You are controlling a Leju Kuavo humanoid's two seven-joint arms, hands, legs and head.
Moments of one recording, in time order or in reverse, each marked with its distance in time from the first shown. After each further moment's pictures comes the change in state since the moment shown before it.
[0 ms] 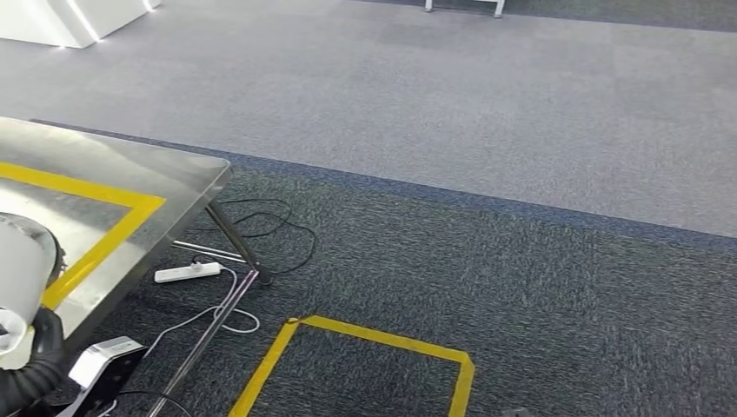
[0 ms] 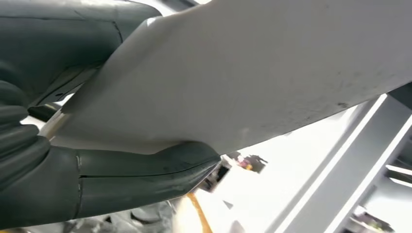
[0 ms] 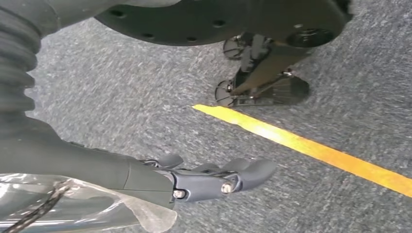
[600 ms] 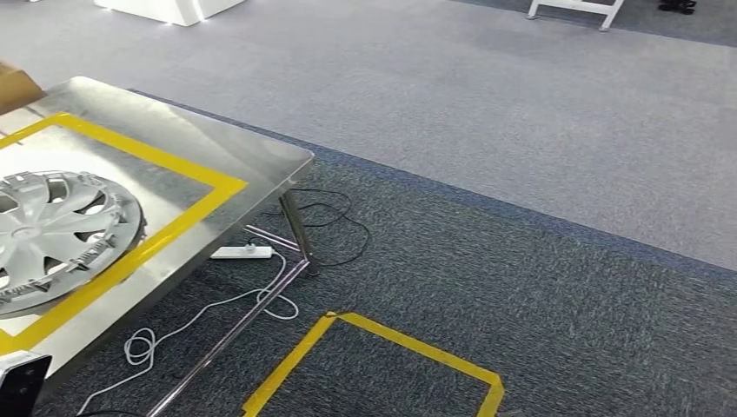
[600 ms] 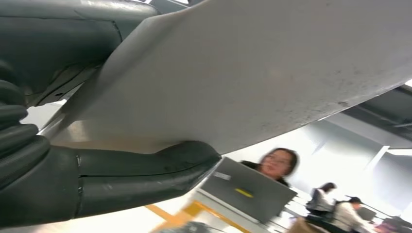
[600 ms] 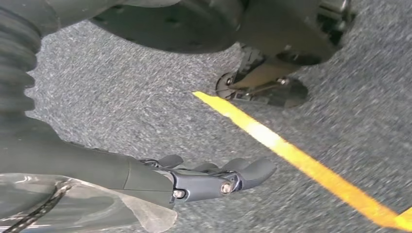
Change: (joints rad) left arm 0.032 -0.114 0.291 -0.033 0.109 0.001 -0.081; right arm -0.001 0.004 -0.012 -0.002 0.044 -0.007 -0.003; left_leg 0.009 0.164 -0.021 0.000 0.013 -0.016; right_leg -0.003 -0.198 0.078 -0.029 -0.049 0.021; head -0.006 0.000
